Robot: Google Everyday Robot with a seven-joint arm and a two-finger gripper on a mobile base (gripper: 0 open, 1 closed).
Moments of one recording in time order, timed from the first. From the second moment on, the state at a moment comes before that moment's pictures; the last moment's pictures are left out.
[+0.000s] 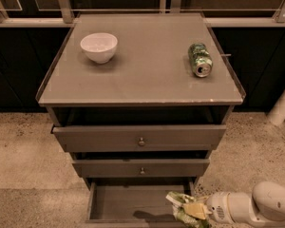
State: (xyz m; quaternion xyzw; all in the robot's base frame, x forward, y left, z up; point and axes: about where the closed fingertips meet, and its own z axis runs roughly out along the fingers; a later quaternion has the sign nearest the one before) arm 0.372 -0.177 0.496 -0.20 0.88 0.36 0.22
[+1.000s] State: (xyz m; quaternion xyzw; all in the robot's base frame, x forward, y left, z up) arm 0.419 -0.171 0.401 -0.16 0.90 0.36 0.20
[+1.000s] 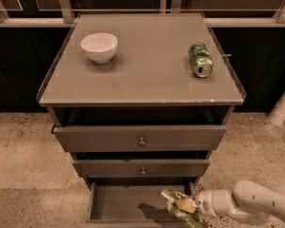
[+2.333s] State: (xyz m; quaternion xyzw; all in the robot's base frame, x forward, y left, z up) arm 0.494 -0.167 0.268 -0.18 0.91 0.32 0.18
